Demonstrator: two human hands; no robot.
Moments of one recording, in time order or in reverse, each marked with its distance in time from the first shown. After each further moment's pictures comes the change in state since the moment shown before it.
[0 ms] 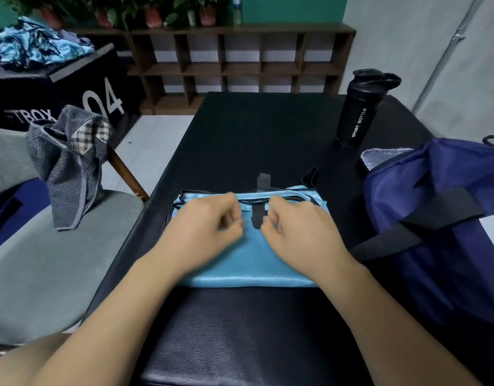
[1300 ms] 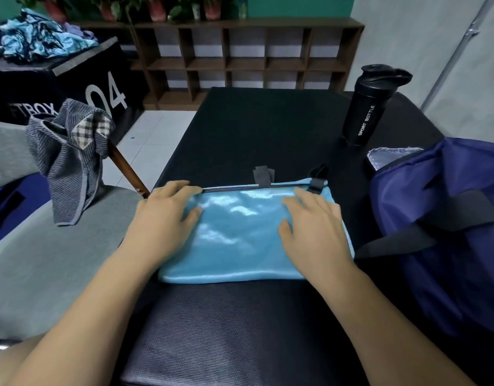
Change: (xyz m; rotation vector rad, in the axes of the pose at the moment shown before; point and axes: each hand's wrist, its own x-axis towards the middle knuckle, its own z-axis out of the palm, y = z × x) left_hand -0.006 -0.053 -0.015 0.329 0.029 -0.292; right_hand 0.002 0.025 0.035 -0.095 0.195 0.079
